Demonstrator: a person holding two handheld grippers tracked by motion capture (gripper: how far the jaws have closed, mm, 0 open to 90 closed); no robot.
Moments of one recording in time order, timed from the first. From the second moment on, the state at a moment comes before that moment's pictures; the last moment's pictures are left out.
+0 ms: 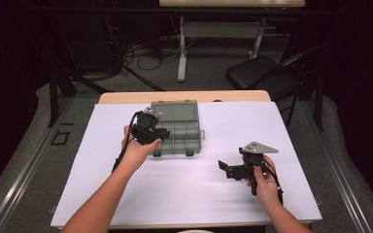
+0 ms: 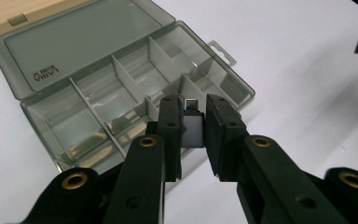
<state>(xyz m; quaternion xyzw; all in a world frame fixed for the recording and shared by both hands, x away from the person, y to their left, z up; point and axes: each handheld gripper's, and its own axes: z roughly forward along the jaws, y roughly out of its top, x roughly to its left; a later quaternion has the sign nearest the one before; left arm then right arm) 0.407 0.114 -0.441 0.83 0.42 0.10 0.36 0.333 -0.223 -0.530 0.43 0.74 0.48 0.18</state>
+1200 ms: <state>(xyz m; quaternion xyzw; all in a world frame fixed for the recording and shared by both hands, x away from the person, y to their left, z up) 0.463 0.066 -0.462 0.83 0.45 0.12 0.30 0.334 -0.225 -0.531 0.44 0.74 0.48 0.18</state>
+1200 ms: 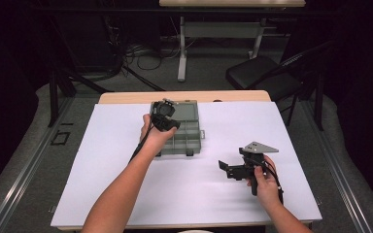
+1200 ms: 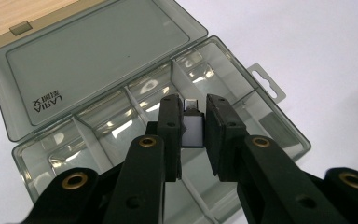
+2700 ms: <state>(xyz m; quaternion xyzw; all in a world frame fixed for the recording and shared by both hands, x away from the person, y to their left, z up) 0.492 0.060 -0.504 0.82 0.48 0.11 0.28 0.333 -0.224 -0.533 0.43 0.75 0.48 0.17</state>
